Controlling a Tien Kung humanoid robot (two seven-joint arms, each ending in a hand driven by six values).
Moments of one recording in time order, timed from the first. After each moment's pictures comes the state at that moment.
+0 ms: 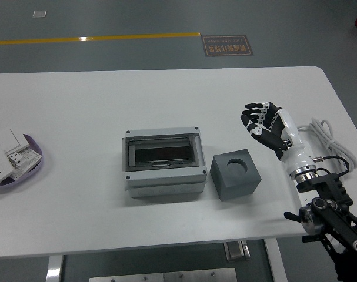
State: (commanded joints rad) left arm 0.04 0.06 -1.53 -0.18 1.40 0.04 0.15; right arm 0.09 -0.28 1.15 1.40 -1.09 -0.18 0.34
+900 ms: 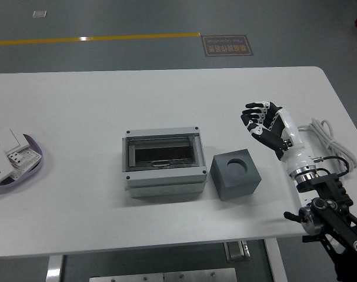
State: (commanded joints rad) left arm 0.04 0.06 -1.53 -0.18 1.41 0.05 0.15; right arm 0.09 -0.27 1.15 1.40 -1.09 -0.19 0.34
